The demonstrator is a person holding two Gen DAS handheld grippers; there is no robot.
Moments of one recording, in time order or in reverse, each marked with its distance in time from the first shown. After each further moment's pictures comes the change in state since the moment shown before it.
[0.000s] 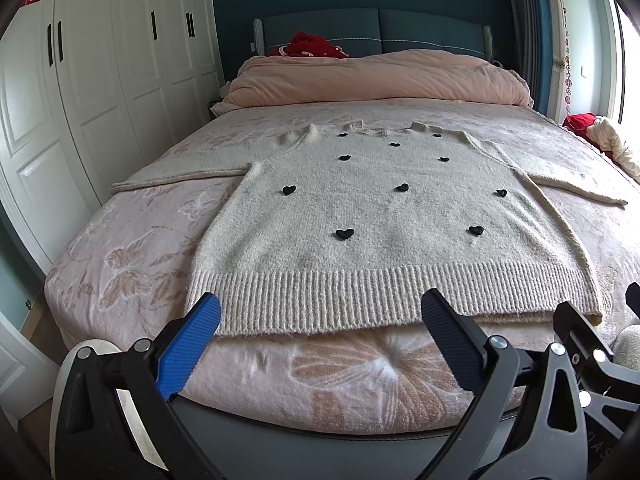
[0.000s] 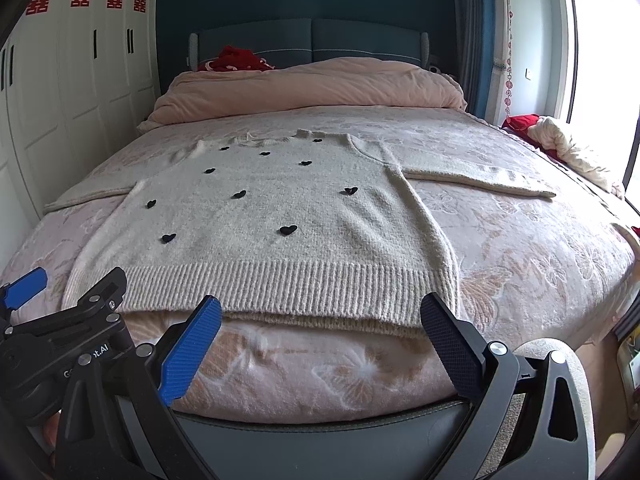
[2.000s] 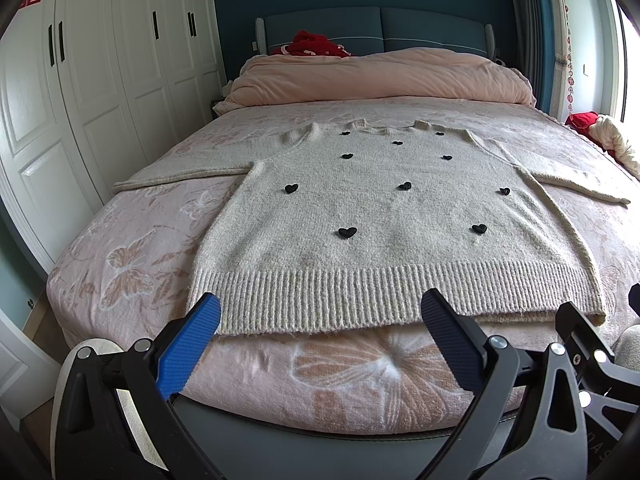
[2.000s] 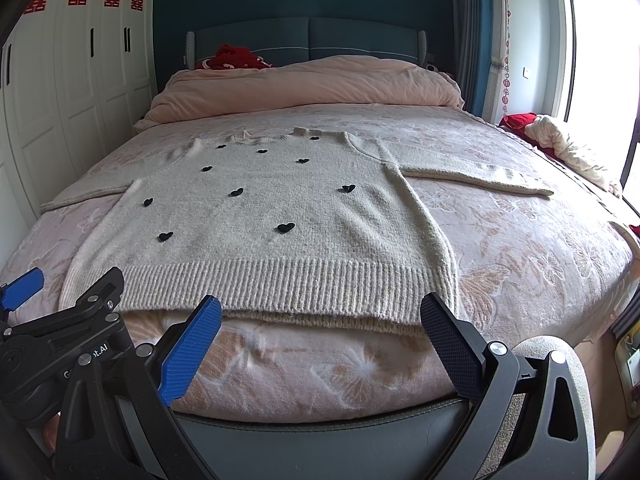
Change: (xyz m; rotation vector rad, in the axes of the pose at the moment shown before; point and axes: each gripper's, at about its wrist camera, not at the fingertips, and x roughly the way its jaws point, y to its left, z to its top) left arm -0.001 0.001 0.001 0.000 0.002 0.002; right arm -0.001 -0.001 0.000 -0.001 0.000 -0.003
